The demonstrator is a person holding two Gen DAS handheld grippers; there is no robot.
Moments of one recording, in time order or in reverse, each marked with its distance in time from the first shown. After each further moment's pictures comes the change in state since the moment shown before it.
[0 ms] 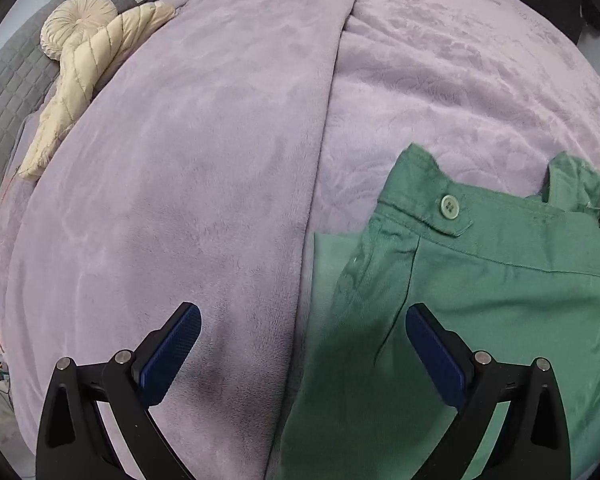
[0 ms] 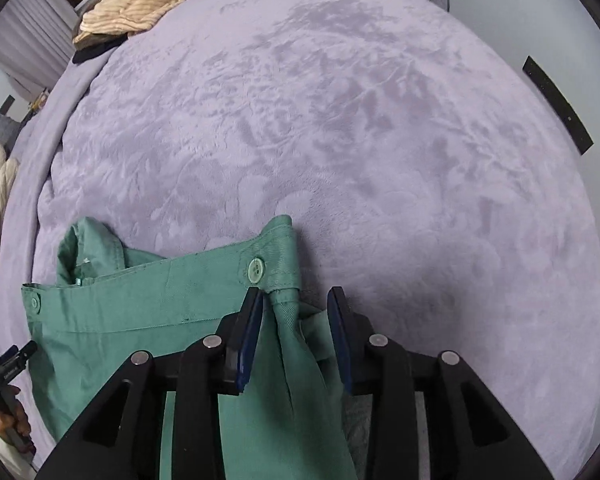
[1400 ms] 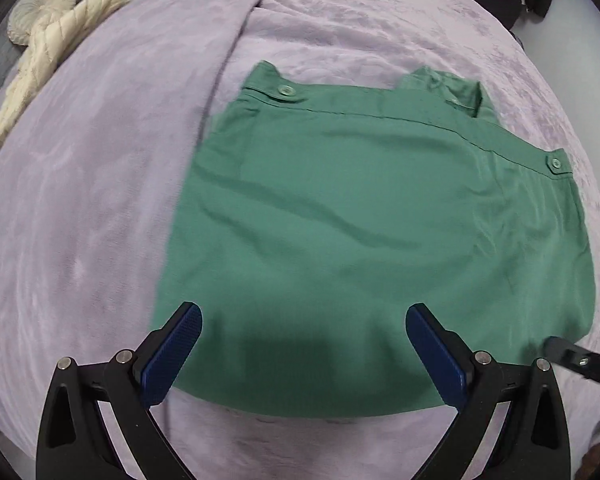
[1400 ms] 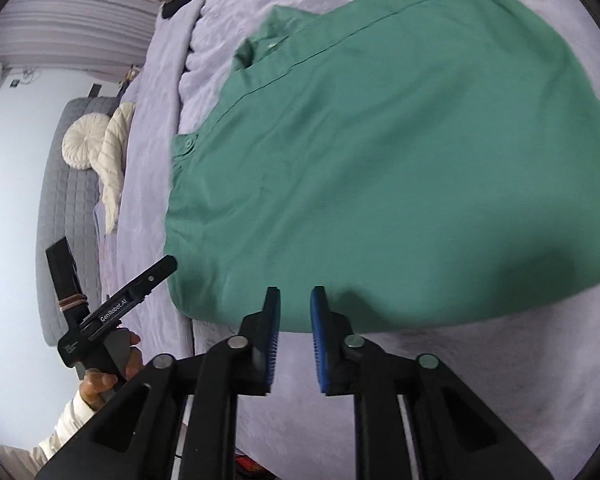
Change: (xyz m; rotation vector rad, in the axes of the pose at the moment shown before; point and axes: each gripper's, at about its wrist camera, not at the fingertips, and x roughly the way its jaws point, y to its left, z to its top) left arm -0.069 -0.041 -0.131 0.059 0.081 -0.264; right arm -0.026 0.122 -0.204 0.082 0.237 0.489
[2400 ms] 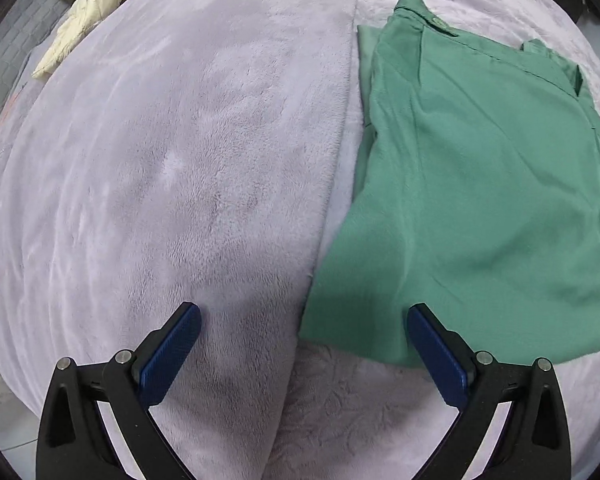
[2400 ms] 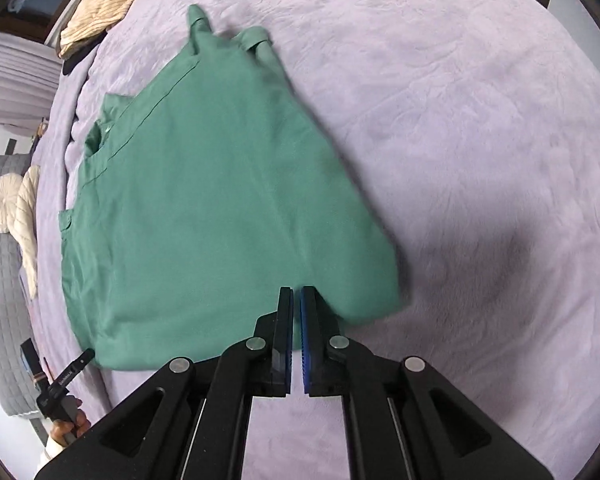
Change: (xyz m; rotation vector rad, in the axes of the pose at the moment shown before) left arm 0.004 0.088 -0.068 -0.118 0.096 0.197; right arm -0.076 -0.121 0.001 0.207 -0.103 -0.301
